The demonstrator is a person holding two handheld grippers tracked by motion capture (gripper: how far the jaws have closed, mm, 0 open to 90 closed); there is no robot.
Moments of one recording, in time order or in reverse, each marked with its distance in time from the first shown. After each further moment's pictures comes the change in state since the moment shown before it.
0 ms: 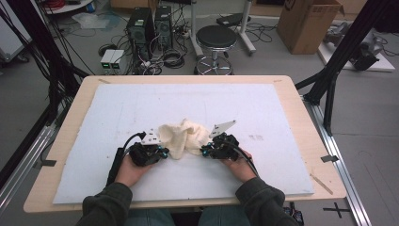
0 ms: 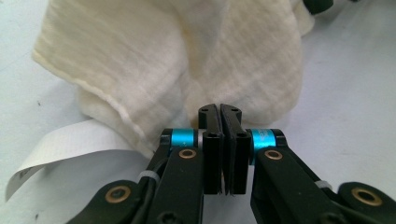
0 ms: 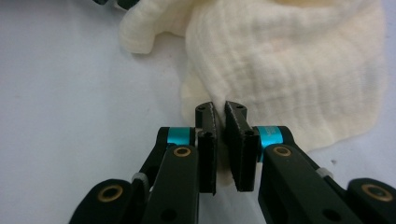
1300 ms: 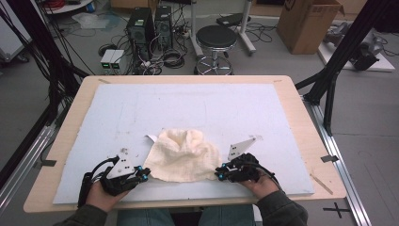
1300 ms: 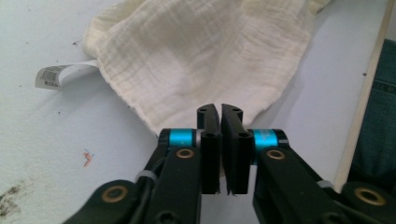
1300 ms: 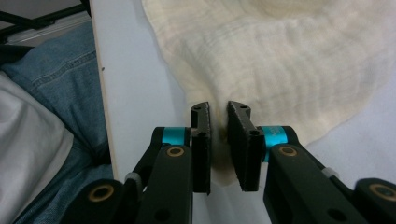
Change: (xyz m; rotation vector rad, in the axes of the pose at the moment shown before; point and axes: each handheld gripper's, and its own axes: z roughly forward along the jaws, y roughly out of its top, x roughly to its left) left arm -0.038 -0.050 -0.079 -0.089 -0.004 0.082; right arm 0.037 -0.047 -0.053 0.044 0.138 -0.047
